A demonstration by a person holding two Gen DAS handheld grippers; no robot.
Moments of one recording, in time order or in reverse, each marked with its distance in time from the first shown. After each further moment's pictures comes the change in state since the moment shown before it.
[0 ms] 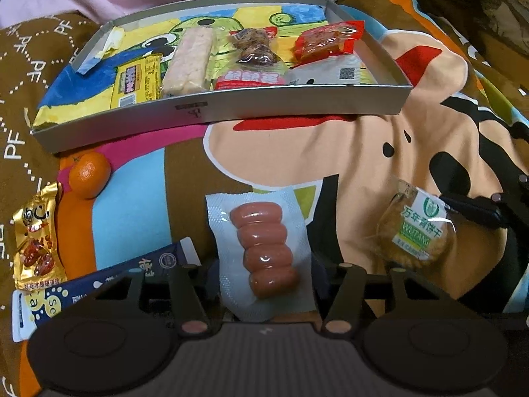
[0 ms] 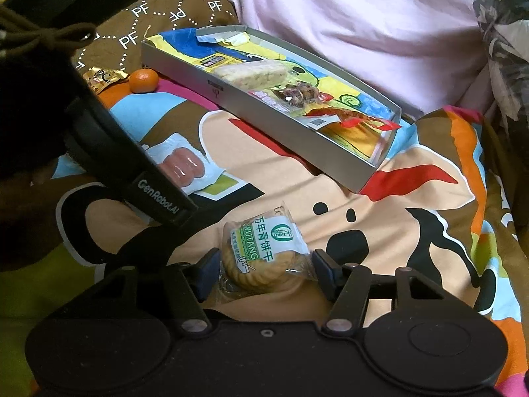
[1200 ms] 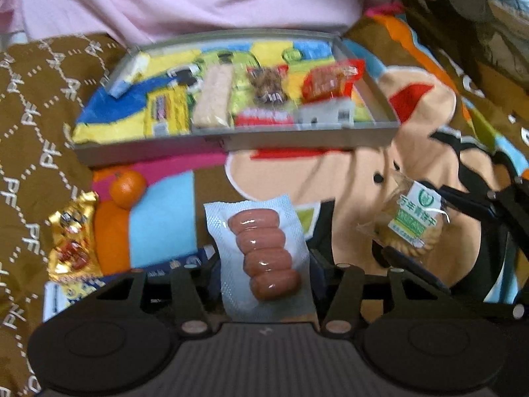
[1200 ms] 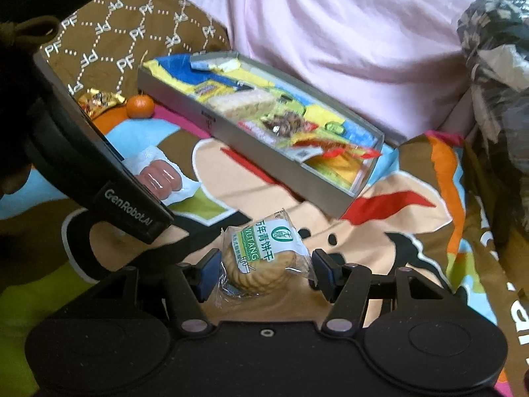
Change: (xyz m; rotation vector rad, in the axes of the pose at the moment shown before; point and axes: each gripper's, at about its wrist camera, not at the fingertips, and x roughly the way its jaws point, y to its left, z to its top) left arm -0.046 0.007 0.003 -0.051 -0.094 0.031; right arm -0.024 0.003 0.005 -0.007 -0.095 -0.061
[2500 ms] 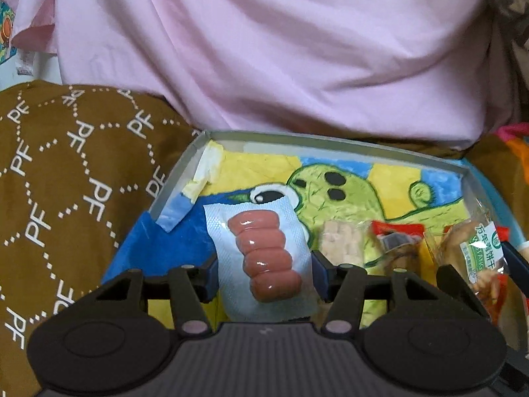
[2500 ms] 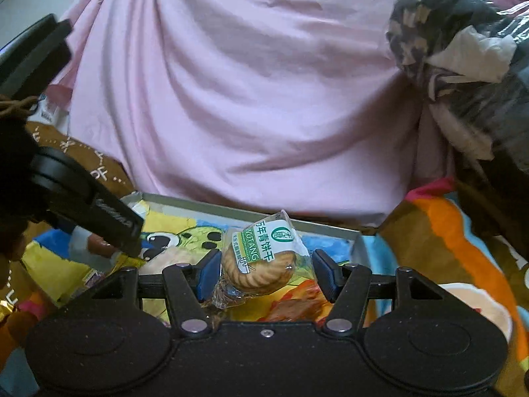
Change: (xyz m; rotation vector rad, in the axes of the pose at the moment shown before) left arm 0.090 0.071 0.140 -0.179 -0.182 0.188; right arm 0.119 -0.065 0.092 0.377 -0.372 -0.125
